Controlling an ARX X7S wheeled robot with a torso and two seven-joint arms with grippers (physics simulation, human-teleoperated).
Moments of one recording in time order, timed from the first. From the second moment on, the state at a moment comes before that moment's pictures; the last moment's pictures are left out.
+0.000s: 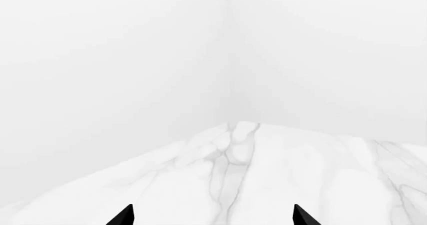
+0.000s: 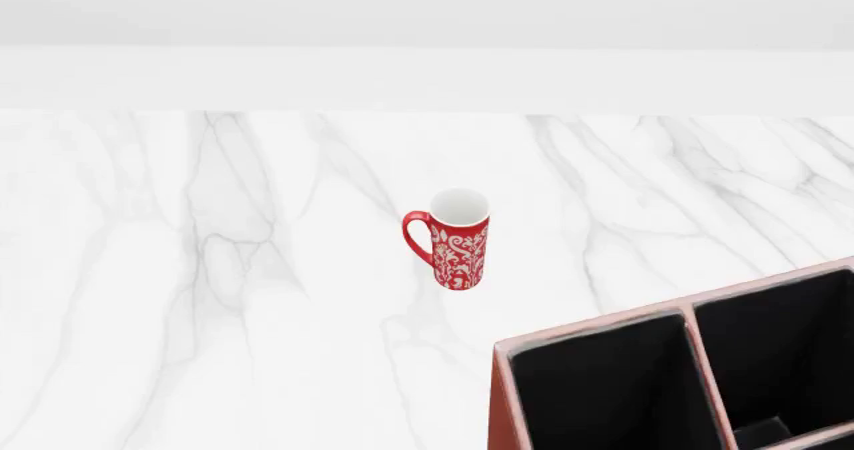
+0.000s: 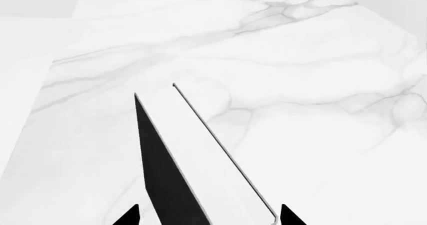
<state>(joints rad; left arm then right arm) 0.39 -0.32 0.05 0.25 -0.11 0.22 -0.87 0.61 0.52 -1.20 0.07 0.49 0.09 -0.37</state>
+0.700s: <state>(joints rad) 0.39 -0.33 0.06 0.24 -0.12 0.23 -0.88 0.59 0.52 -1.18 0.10 0.51 0.08 -0.34</state>
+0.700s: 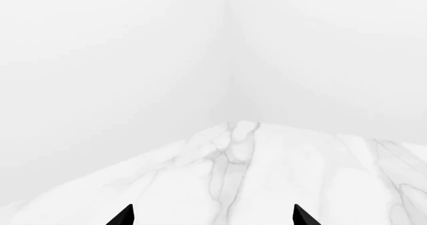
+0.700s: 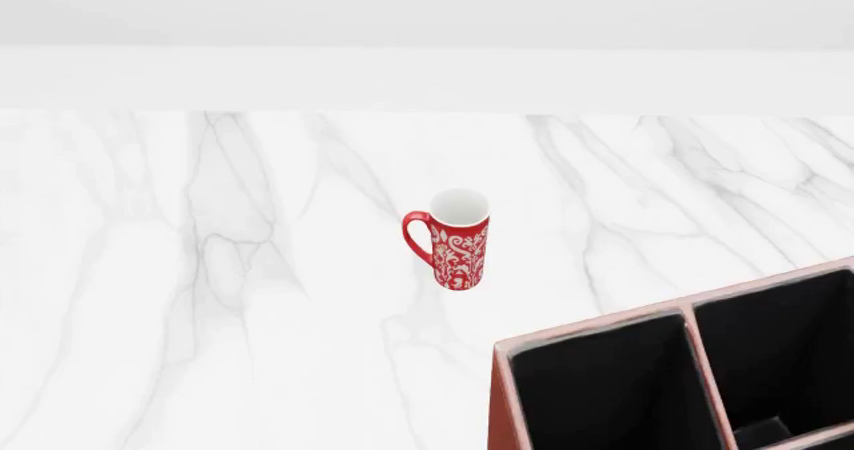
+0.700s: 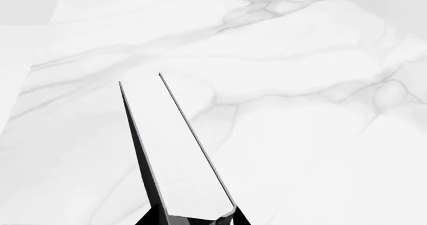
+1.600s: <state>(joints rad) 0.40 -0.33 0.06 0.24 -0.13 0.26 -0.88 0.39 0.74 -0.98 -0.43 0.41 -0.10 0.18</state>
